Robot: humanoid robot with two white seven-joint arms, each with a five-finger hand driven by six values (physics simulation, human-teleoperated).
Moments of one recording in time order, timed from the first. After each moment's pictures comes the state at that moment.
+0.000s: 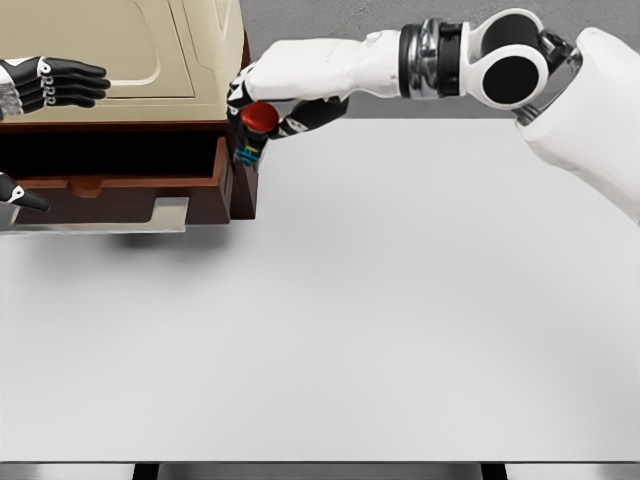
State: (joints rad) left arm -1.00 1.42 -0.99 -1.77 1.01 -0.22 -0.61; right arm -1.25 -0.43 1.02 -1.41 0.02 -0.39 0.61
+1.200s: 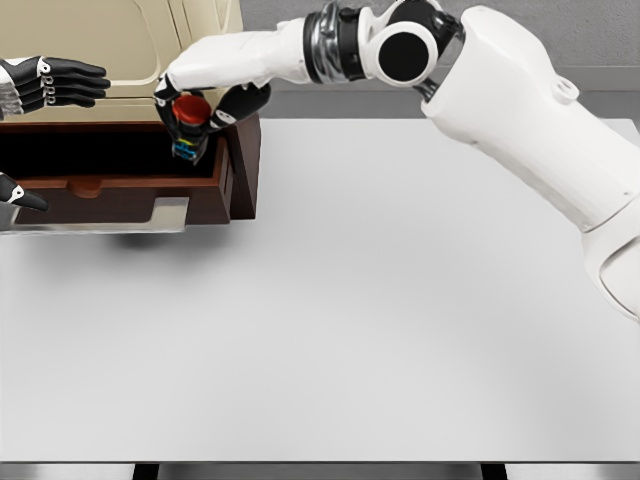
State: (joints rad) left arm -1.00 1.42 -0.99 -1.77 1.01 -0.22 -0.61; right arm -1.34 -0.19 1.09 -1.13 0.02 -0.39 0.61
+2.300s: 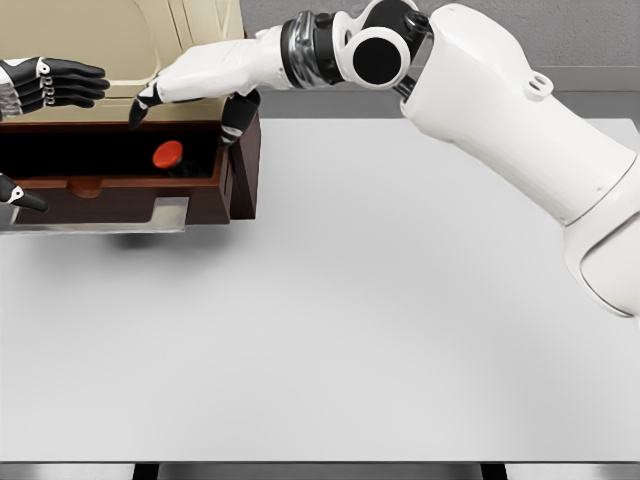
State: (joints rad) left arm -1.00 1.42 -0.99 -1.77 1.01 -0.22 -0.61; right arm -1.37 -0.14 1.13 -1.08 0.08 -0.40 0.61
